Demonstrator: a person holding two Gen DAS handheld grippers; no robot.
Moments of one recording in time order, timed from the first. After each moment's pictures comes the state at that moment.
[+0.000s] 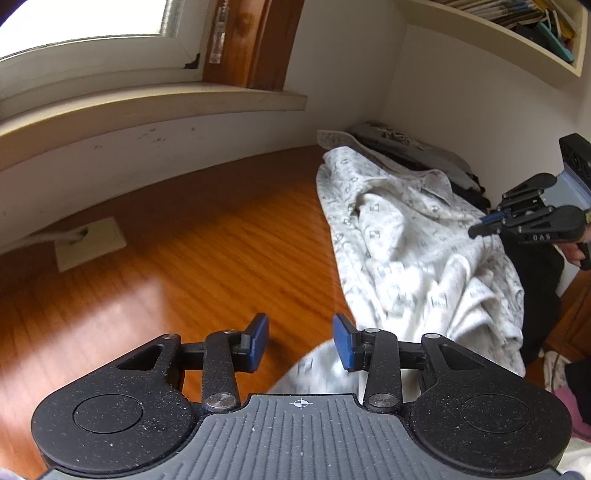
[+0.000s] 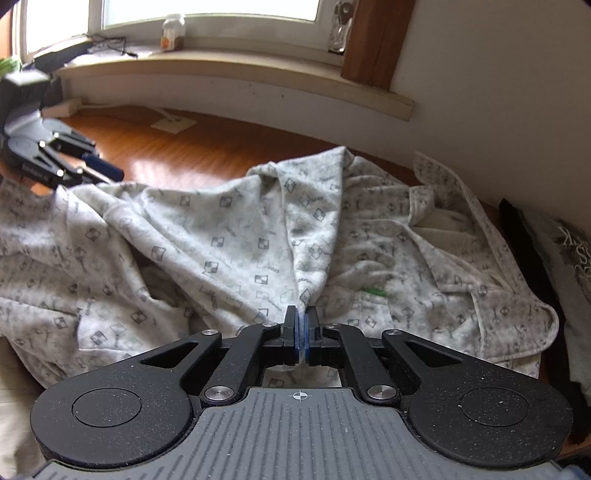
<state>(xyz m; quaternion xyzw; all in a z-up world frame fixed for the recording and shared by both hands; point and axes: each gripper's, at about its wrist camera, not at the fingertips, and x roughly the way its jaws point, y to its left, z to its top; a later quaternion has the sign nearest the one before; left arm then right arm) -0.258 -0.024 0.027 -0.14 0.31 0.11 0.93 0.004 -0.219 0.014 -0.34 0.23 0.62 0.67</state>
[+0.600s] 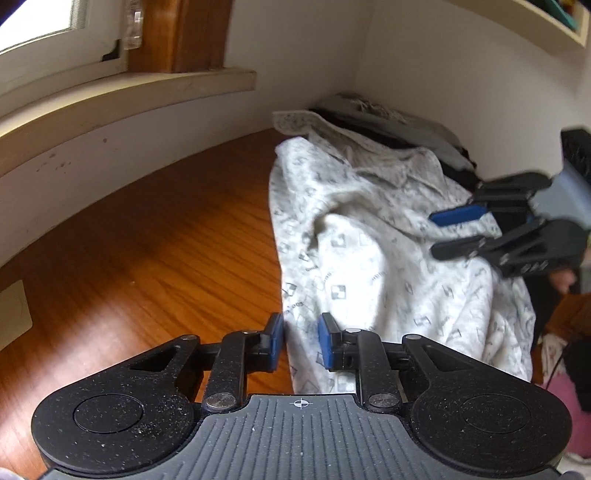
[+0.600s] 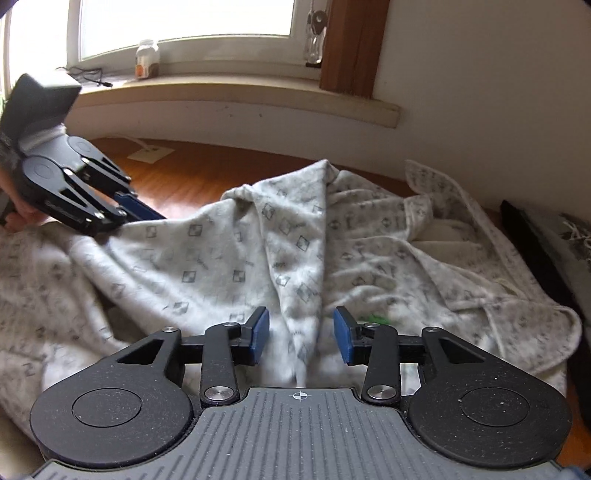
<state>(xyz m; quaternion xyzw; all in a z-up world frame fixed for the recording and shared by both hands) -0.168 -0.022 0.026 -0.13 0.35 0.07 0.92 0.021 -0.192 -0.010 -0.28 0.22 0.62 0.70</state>
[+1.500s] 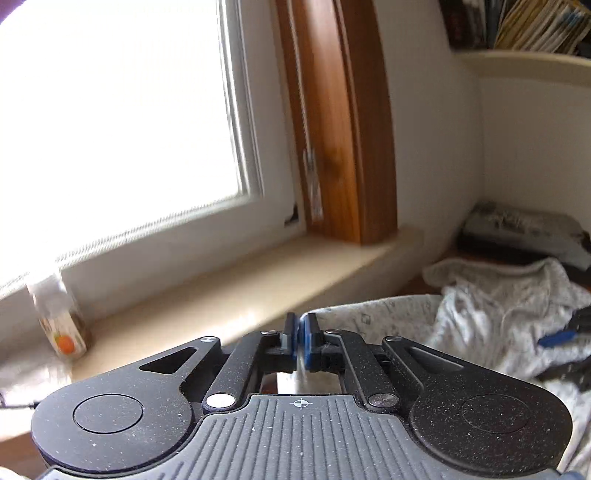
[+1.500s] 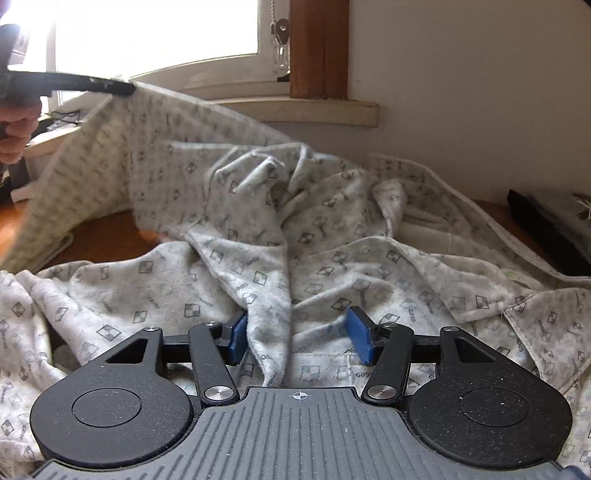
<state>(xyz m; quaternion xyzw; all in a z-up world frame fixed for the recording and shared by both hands) -0.198 0.032 0.121 0.00 0.23 0.30 0.93 0.056 -0.176 -0.036 -0.19 0.22 0.64 0.71</state>
